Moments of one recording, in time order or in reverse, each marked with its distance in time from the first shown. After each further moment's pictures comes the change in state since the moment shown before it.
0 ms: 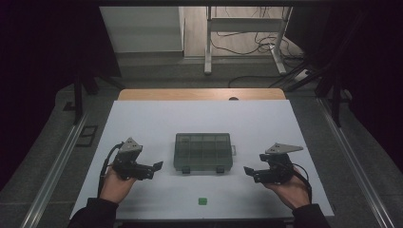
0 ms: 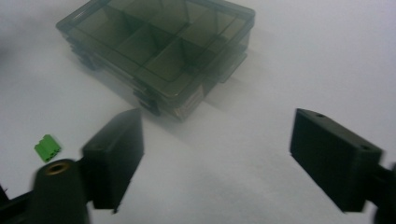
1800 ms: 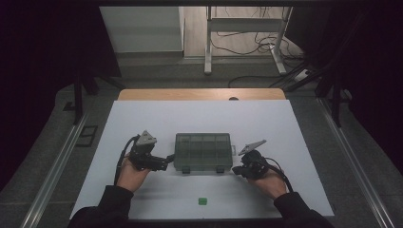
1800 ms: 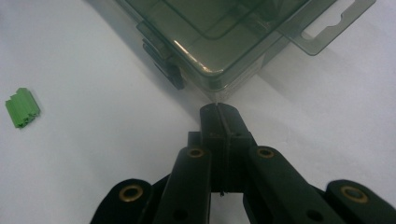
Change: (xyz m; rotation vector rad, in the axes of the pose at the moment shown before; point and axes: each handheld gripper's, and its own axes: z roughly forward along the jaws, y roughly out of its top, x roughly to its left) left arm -0.003 0.022 0.041 -0.030 -0.007 0.059; right arm 0.005 0.006 0.076 0.277 0.131 -0.127
